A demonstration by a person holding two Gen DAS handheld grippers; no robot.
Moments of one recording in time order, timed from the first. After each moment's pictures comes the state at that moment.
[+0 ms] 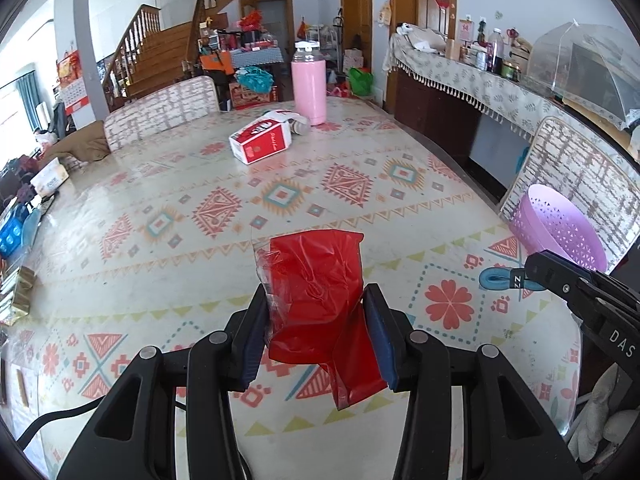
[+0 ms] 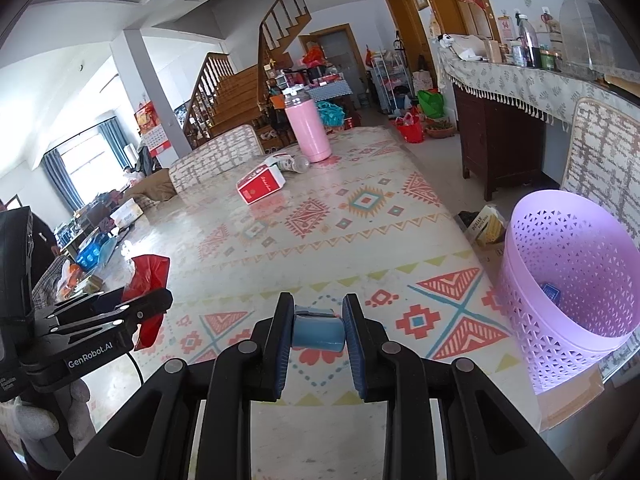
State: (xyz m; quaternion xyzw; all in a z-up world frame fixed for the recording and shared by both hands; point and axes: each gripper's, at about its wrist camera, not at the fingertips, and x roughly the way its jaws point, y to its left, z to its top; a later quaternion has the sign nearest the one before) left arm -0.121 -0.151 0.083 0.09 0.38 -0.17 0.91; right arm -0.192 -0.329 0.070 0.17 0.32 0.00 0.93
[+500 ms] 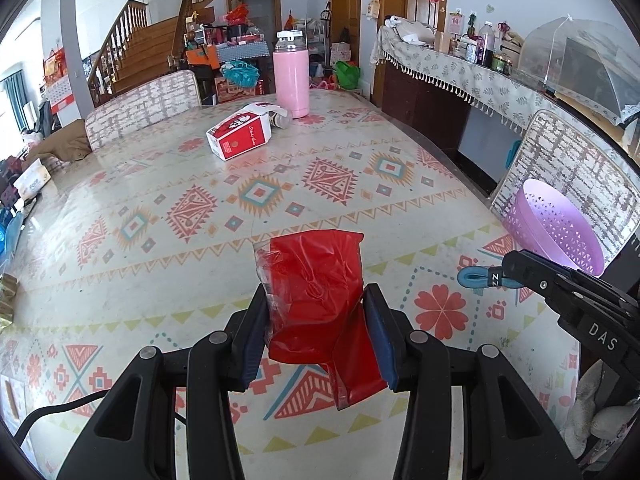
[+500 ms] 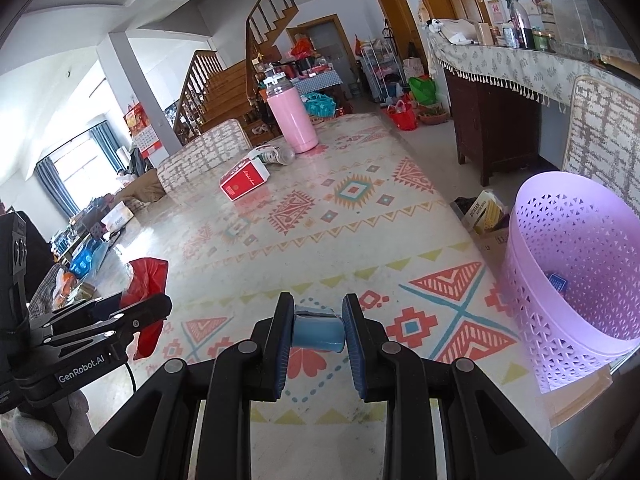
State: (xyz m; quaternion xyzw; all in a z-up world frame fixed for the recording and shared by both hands) left arm -0.105 -0.164 0.072 0.09 0.39 -0.19 0.90; right arm -0.170 -0.345 0.051 0.19 0.33 -0.01 0.92
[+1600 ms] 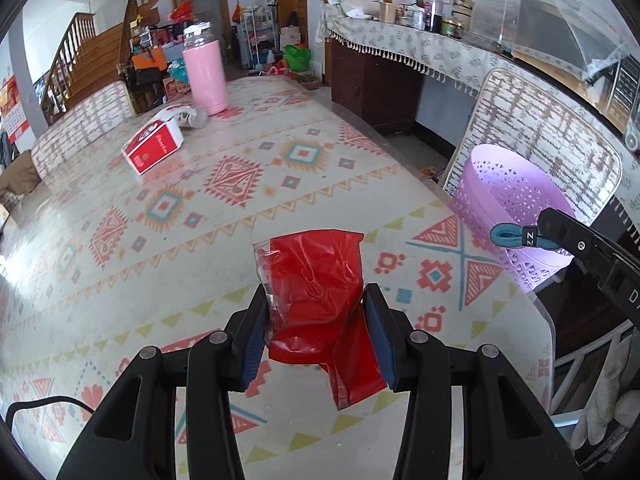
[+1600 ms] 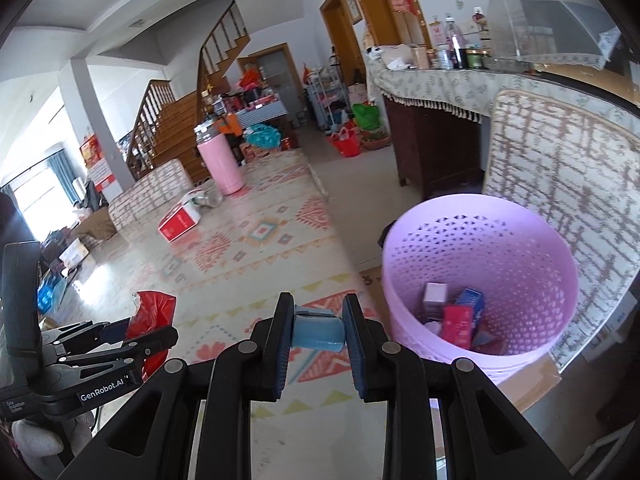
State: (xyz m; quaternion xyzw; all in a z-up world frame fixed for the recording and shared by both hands) left arm -0.110 -0.251 0.059 0.14 0.41 -0.26 0.87; right arm -0.221 -0.412 0.071 0.19 0.30 -0.12 0.93
